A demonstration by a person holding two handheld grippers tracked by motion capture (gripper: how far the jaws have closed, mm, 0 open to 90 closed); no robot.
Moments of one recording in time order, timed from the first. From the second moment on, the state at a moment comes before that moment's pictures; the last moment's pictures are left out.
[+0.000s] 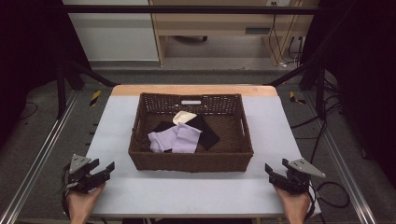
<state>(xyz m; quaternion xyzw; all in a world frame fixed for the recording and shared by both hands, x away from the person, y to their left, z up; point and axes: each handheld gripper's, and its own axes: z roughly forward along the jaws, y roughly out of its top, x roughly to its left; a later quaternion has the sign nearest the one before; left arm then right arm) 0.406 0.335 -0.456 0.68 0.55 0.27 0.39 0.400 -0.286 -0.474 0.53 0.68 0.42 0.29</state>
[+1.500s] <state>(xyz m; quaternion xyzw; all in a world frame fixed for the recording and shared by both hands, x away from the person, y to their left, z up) 0.421 0.299 -0.381 0.66 0.50 0.29 0.49 0.400 -0.284 -0.480 0.52 0.67 0.43 0.30</state>
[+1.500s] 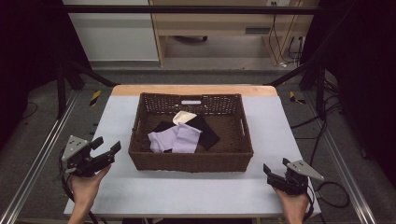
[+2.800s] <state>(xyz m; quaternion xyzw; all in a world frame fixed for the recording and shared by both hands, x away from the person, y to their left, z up) 0.522 0.155 -0.344 0.73 0.44 0.27 0.44 0.403 -0.278 -0.484 0.53 0.68 0.42 0.30</state>
